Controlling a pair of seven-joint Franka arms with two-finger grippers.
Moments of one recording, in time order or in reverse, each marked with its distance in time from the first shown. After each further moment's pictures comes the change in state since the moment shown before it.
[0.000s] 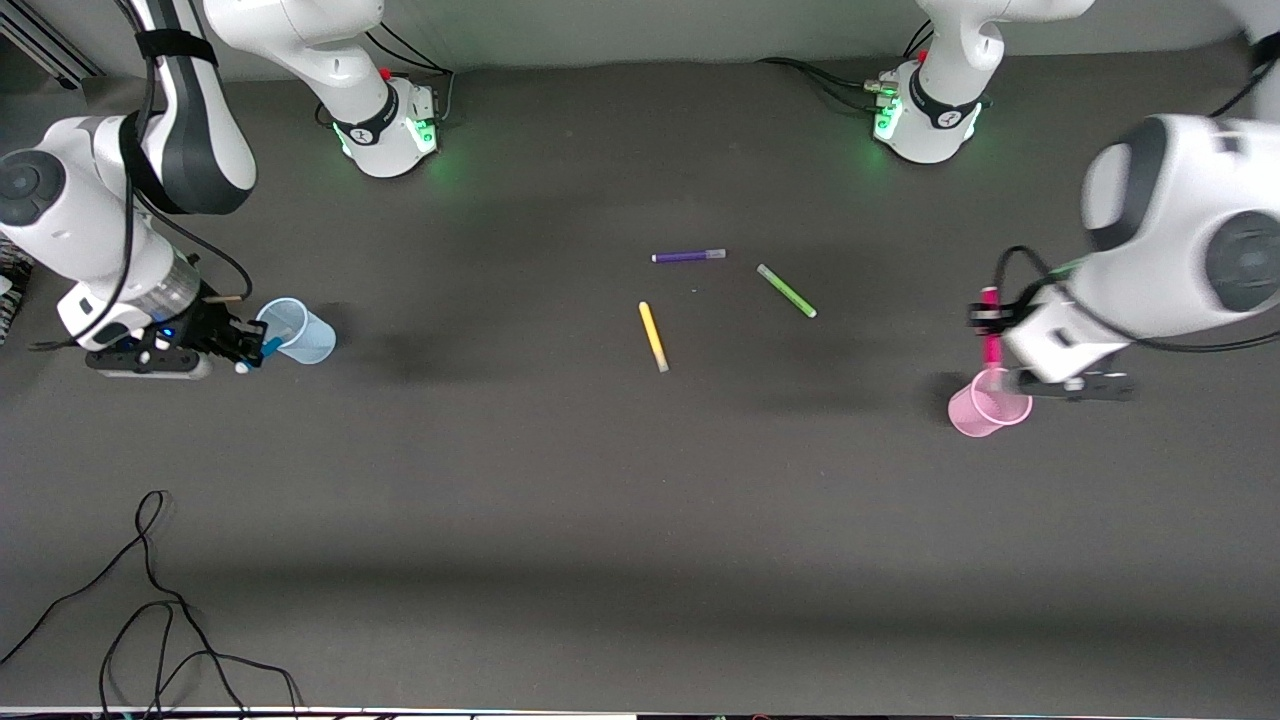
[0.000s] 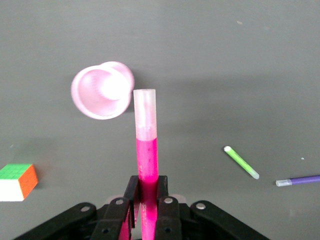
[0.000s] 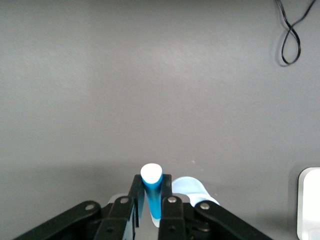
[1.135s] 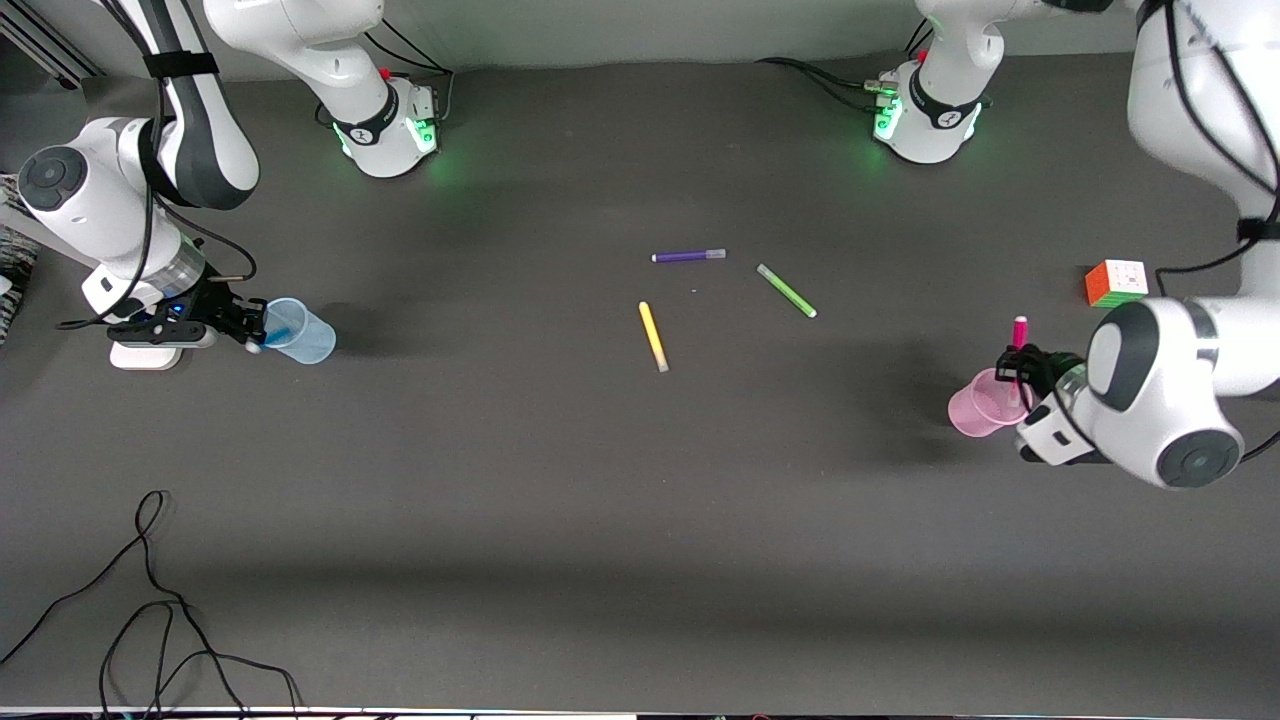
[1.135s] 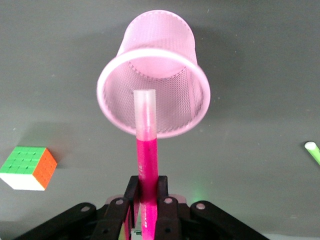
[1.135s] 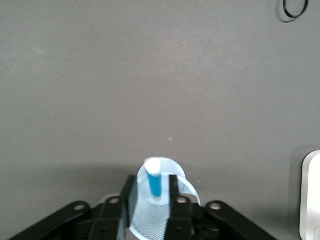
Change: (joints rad) left arm 0.083 0.461 -0.009 0.249 0.104 -0.193 0.068; right arm 0.002 -0.029 -0.126 -0.211 -0.021 0.185 -0.099
